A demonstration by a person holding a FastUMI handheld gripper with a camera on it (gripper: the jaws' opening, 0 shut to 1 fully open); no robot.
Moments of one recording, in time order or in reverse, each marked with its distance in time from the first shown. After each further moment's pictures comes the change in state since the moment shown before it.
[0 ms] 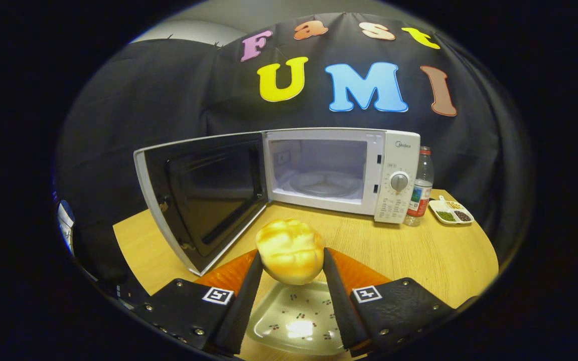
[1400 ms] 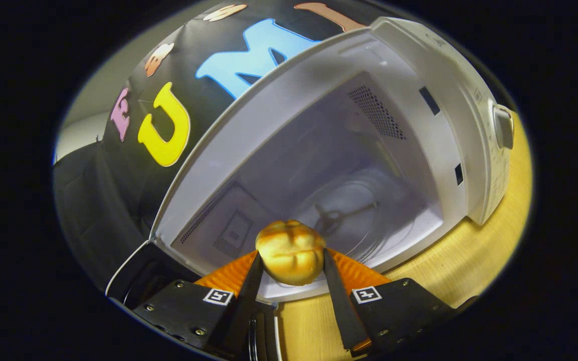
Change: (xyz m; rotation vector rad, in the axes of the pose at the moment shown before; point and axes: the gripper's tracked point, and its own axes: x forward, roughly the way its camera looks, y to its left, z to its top) arm 0.292 -0.052 0.077 0.793 -0.128 -0.138
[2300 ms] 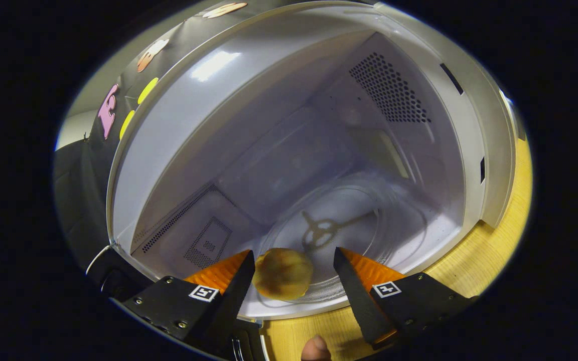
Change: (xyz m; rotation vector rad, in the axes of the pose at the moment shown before) arm 0.030 -0.011 0.004 -0.065 -0.033 -0.062
